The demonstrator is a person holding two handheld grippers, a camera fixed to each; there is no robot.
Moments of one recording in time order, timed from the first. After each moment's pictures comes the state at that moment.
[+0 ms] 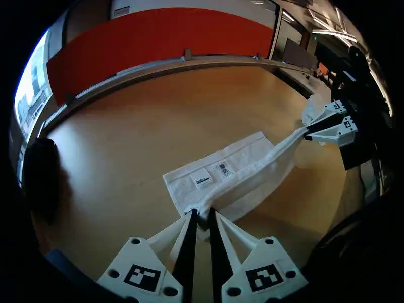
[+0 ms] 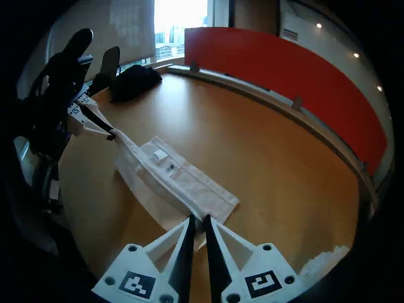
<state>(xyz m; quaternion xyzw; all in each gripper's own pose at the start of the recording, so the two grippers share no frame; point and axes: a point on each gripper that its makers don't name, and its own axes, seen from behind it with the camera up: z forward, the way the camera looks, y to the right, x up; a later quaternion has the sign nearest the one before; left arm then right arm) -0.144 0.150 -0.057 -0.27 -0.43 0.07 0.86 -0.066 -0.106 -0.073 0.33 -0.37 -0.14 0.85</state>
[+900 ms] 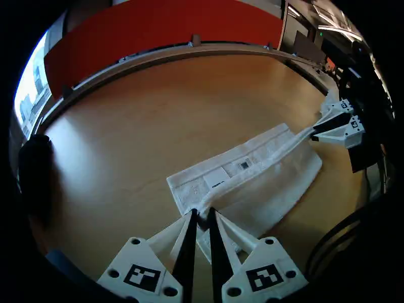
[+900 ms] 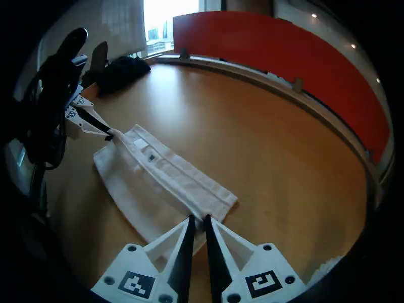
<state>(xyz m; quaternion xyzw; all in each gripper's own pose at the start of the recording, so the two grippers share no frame) -0.210 0.154 -0.017 -0.24 -0.45 0.09 0.86 -0.128 -0.108 -0.040 0.31 -0.40 -0.13 0.85</state>
